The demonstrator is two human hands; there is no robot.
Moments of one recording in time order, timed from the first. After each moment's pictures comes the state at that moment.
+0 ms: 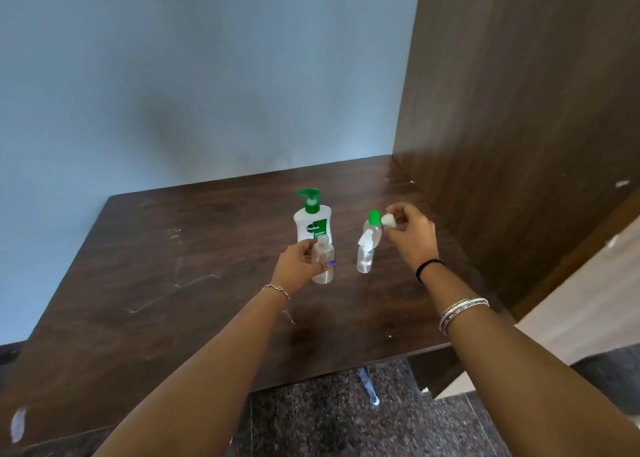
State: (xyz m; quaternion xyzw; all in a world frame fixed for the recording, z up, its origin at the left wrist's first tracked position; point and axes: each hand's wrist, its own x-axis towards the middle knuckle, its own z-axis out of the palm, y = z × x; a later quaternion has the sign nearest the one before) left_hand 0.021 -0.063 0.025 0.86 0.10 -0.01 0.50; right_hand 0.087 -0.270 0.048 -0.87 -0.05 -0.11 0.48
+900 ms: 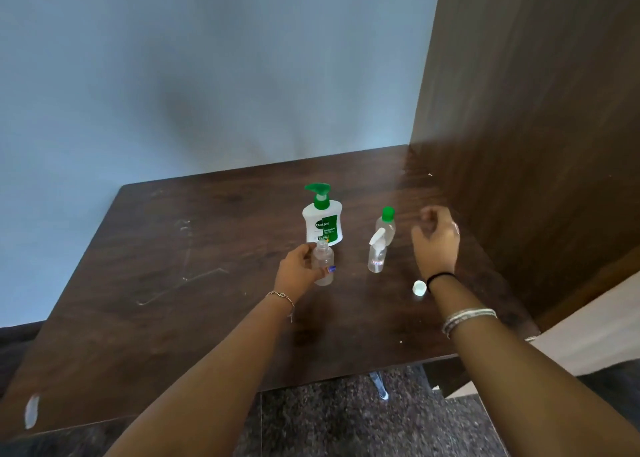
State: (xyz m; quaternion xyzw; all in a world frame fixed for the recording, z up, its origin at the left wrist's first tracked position) left_hand 0.022 -0.058 0.006 0.86 0.16 0.00 0.49; right_hand 0.093 -0.275 0.023 -0.85 0.05 -0.18 0.50
